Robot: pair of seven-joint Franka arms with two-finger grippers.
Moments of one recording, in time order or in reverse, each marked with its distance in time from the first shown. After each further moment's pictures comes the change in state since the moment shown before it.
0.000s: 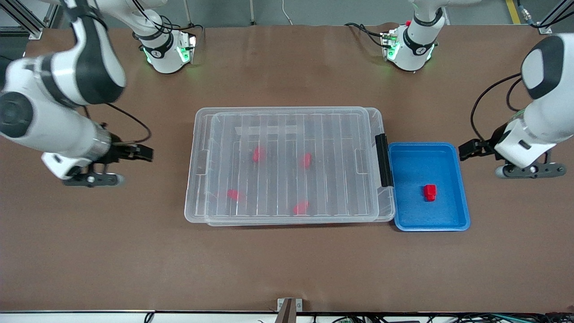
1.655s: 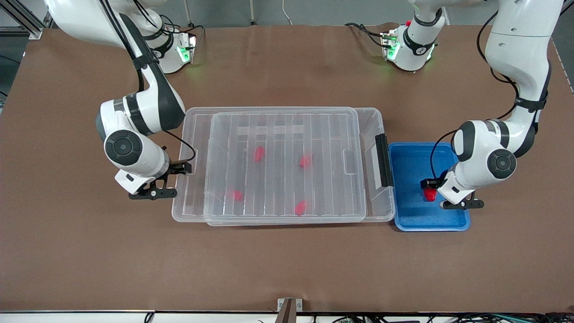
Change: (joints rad) left arm 0.032 0.358 -0.003 -0.160 0.000 0.482 0.003; right arm 0.050 0.125 0.007 -0.058 -0.169 0.110 0.075
